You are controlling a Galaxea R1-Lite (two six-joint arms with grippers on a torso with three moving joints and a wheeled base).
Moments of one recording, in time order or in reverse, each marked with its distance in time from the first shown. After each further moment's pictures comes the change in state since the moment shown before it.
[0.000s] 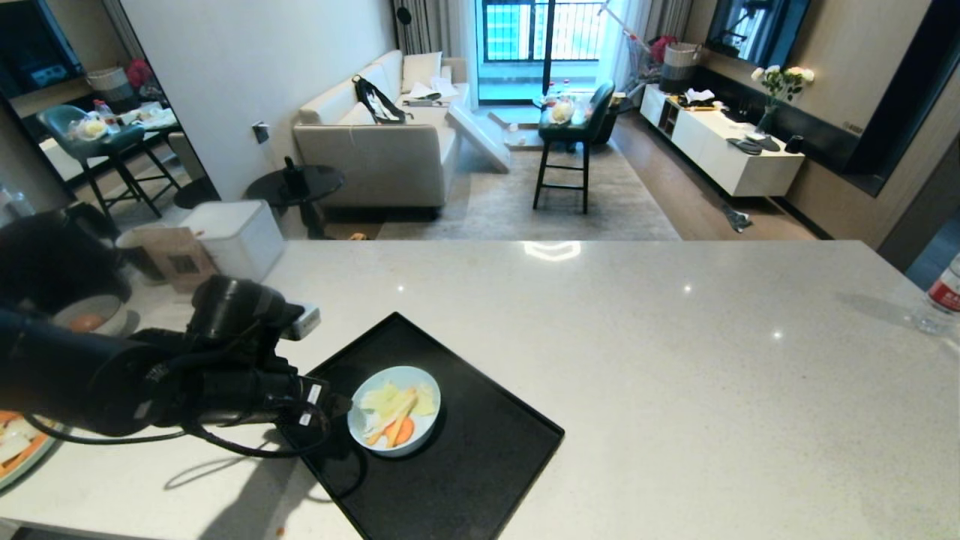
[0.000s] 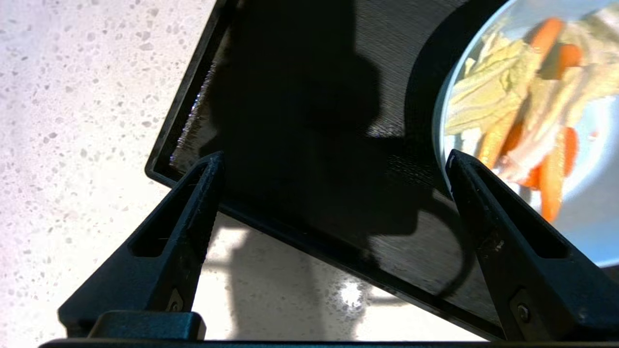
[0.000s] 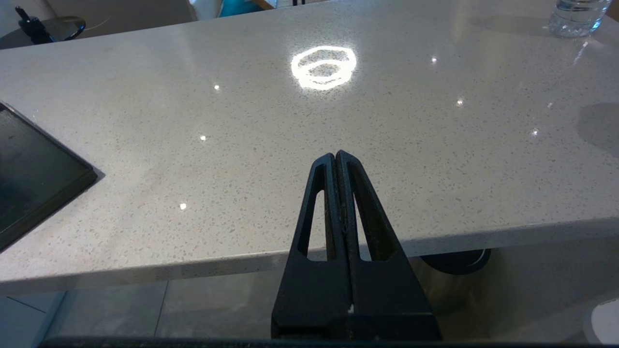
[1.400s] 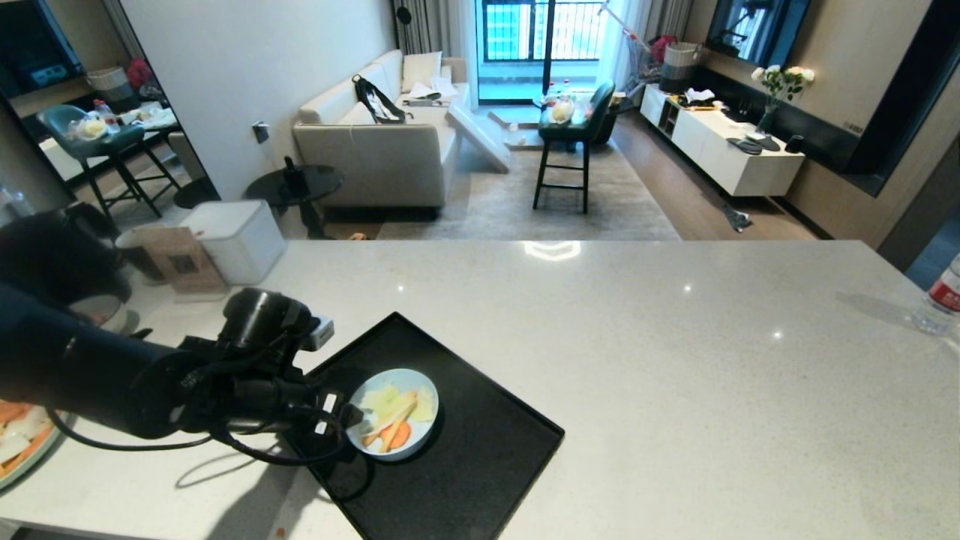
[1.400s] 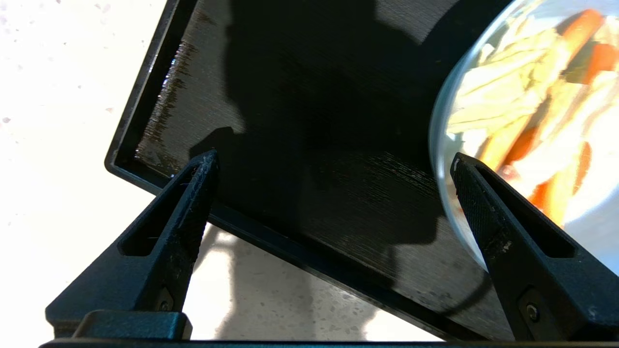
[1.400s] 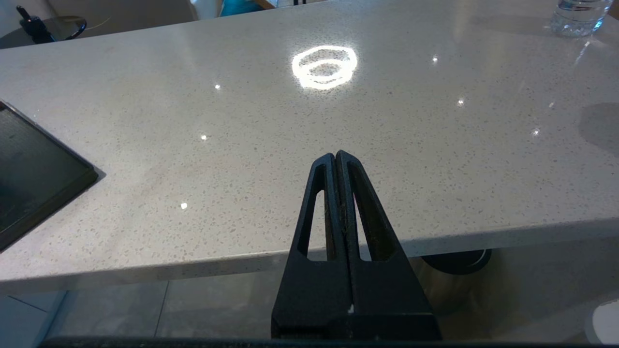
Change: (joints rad) left arm -0.049 0.060 -0.006 0.001 0.058 -0.057; right arm 0.000 0.000 0.000 0.000 0.000 0.001
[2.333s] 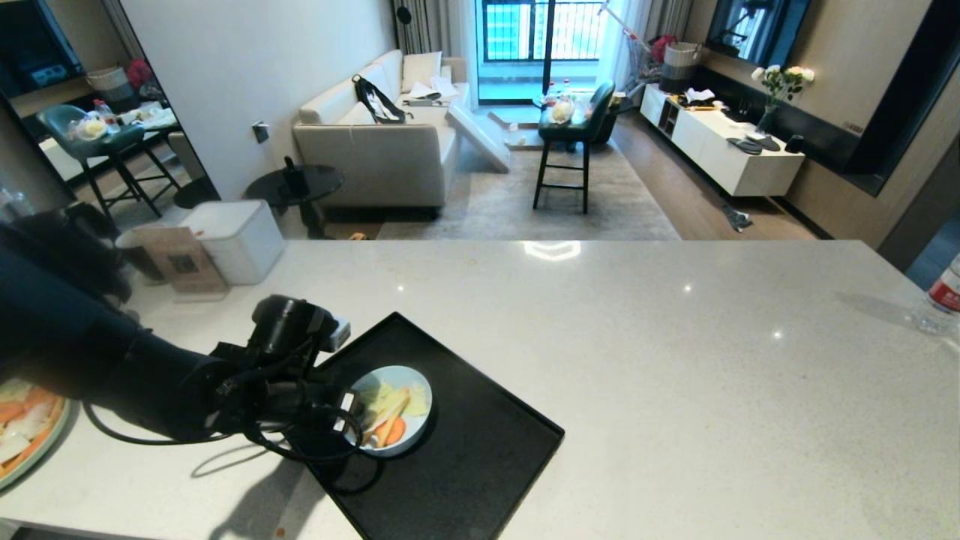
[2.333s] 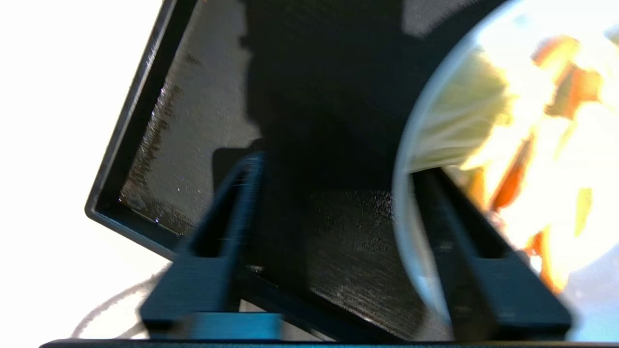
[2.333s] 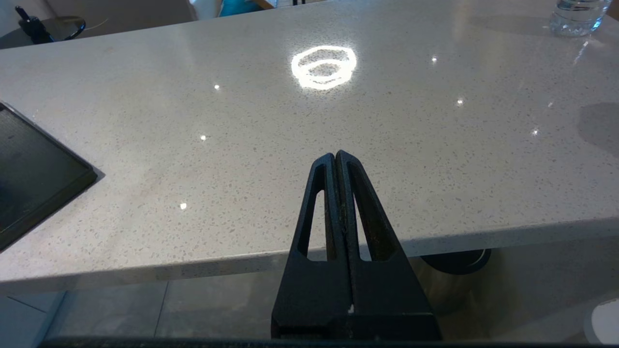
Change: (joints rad) left arm -0.034 0.079 -0.001 -0.105 0.062 0.000; right arm 0.000 0.000 0.000 0.000 0.000 -0.001
